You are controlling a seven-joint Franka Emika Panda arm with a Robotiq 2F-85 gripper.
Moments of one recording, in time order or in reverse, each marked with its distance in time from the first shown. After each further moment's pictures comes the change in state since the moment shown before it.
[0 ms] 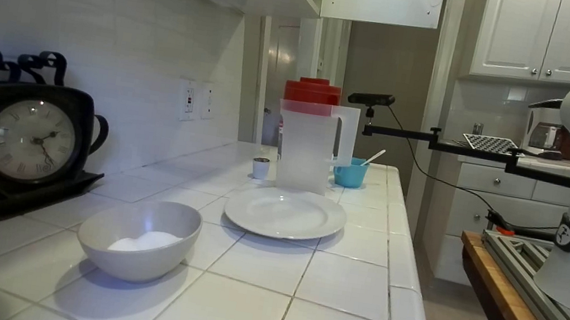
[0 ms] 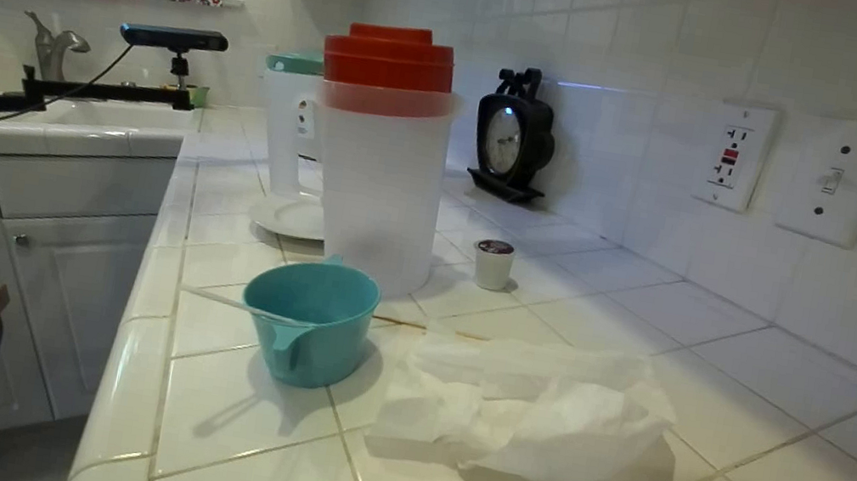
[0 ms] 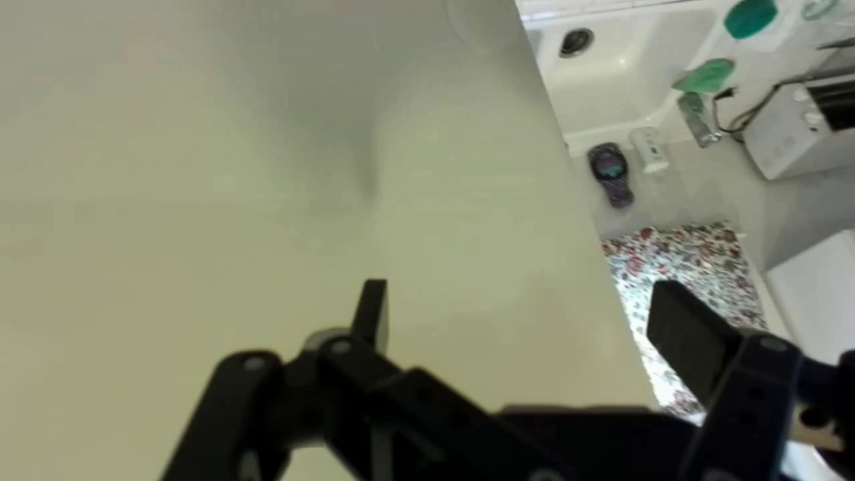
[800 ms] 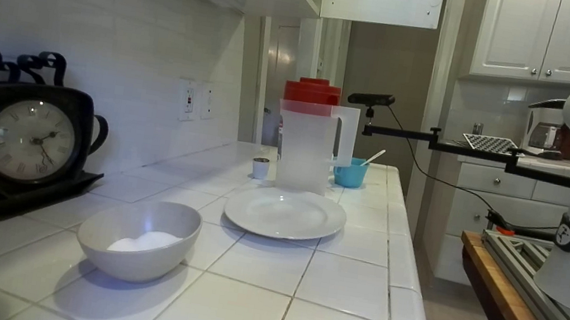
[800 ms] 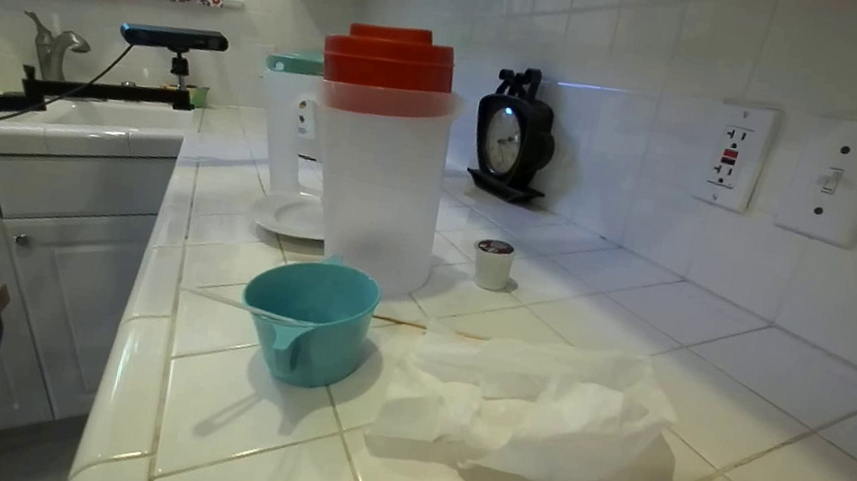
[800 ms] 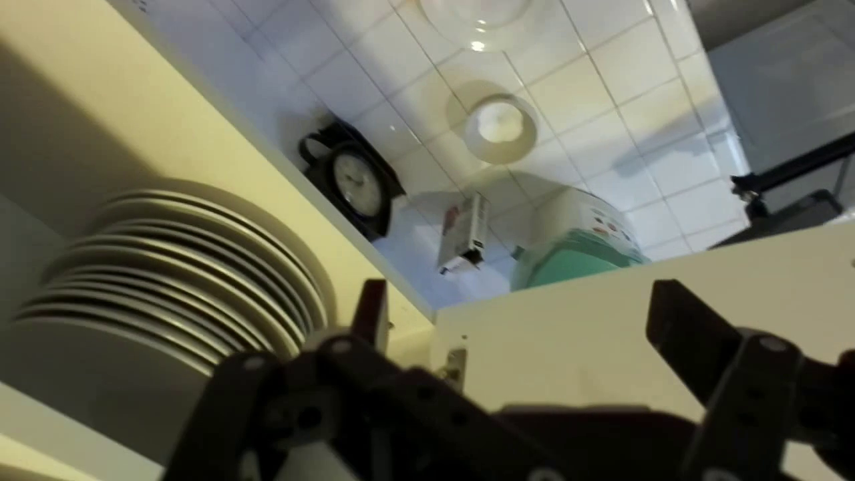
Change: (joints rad) arm -0.082 -0.083 0.014 -0.060 -0.742 0.113 -0.003
